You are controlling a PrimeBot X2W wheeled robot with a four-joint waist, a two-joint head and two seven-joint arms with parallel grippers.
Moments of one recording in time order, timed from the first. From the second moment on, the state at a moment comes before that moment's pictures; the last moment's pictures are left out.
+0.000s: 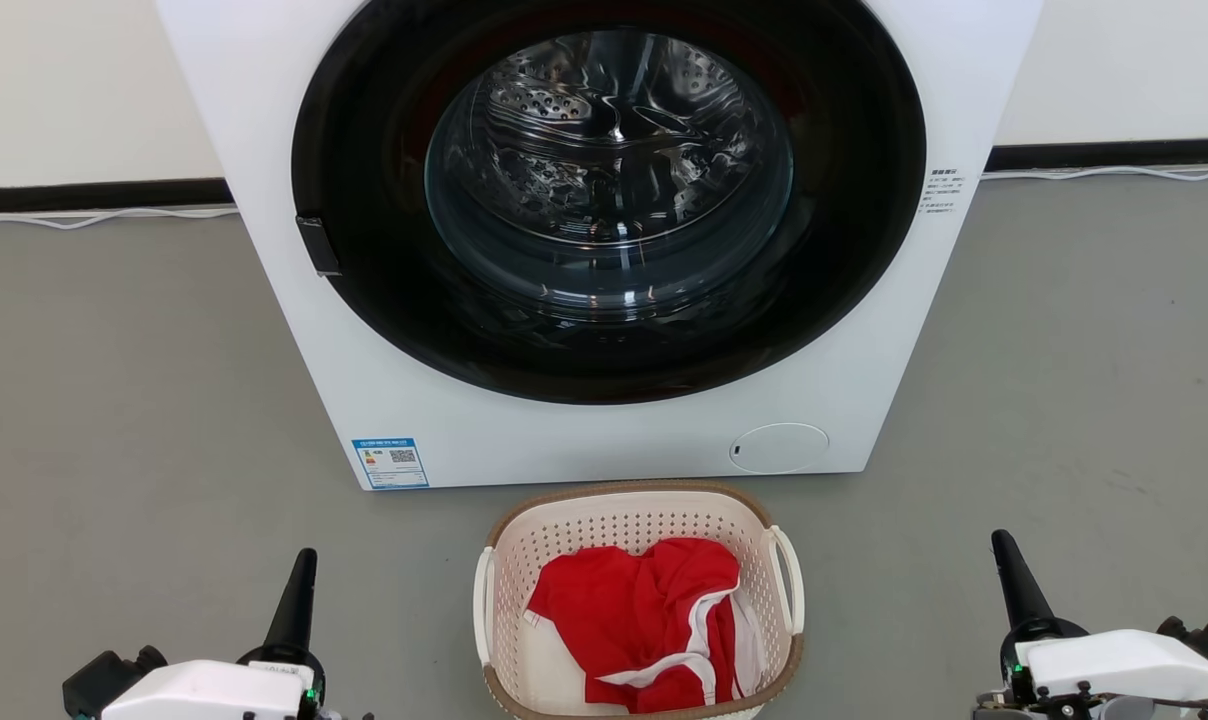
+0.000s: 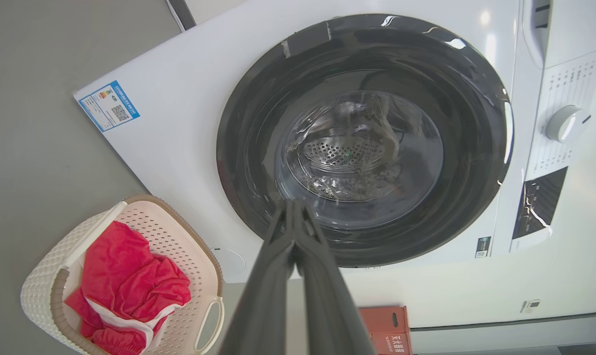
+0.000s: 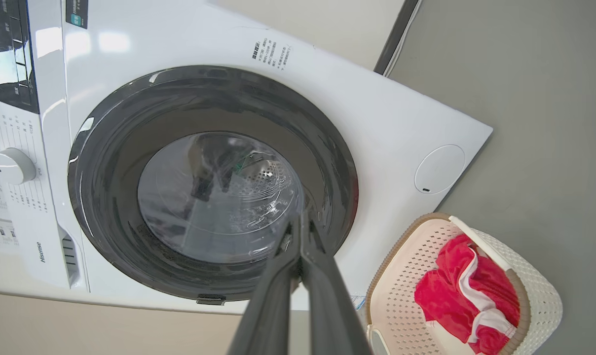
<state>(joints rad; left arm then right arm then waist) -0.01 0.03 0.08 0.28 -1.26 -0.11 0.02 -0.03 -0.04 -0.10 0.30 1.20 0.12 0.02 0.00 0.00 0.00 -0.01</state>
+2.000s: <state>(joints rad) -0.05 0.04 0.08 0.27 -1.60 -0.12 0.11 -0.07 -0.04 -0.13 0.27 1.60 0.12 0.11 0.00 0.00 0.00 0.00</state>
